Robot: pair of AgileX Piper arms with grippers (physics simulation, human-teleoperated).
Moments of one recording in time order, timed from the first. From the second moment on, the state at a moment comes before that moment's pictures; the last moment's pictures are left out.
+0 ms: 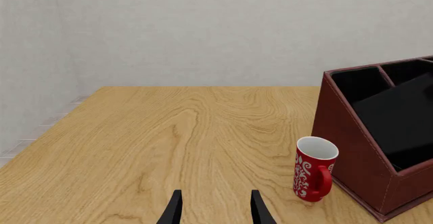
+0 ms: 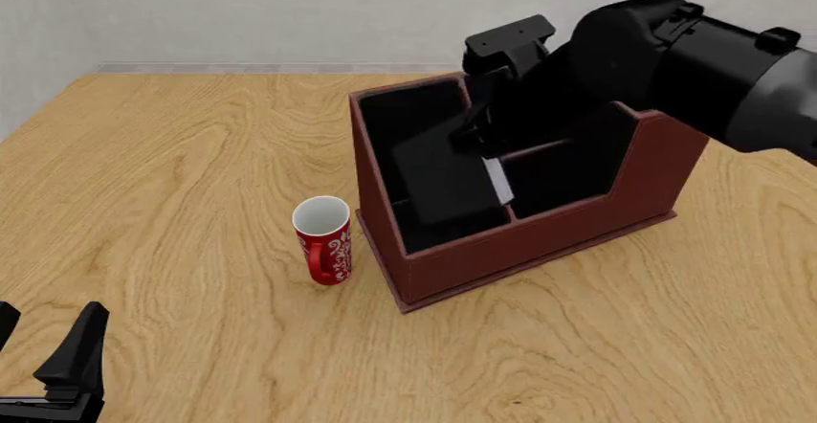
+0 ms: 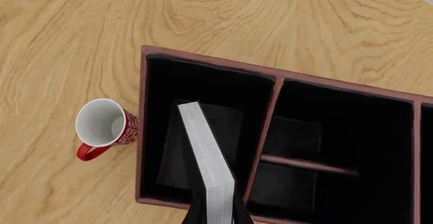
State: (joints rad) left arm 0.00 0.00 0.00 0.00 0.00; right arm 0.52 1.62 -1.53 0.84 -0.06
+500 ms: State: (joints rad) left arm 0.00 0.00 0.00 0.00 0.00; right arm 0.53 1.66 -1.48 0.78 -0.04
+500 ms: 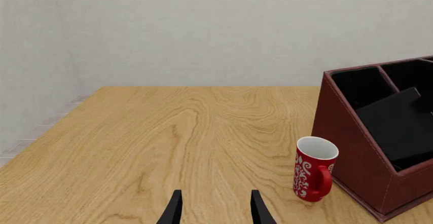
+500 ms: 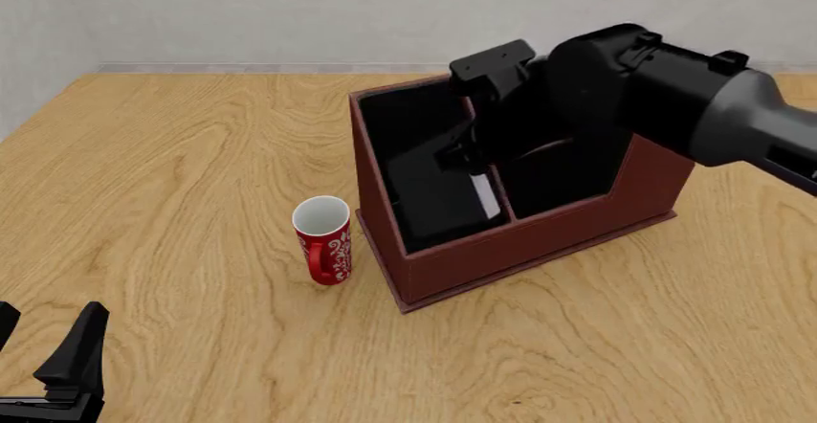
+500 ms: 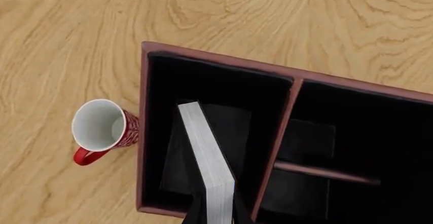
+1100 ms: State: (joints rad) left arm 0.00 0.00 0.00 0.00 0.00; right arm 0.54 1.71 -1.48 0.74 -0.04
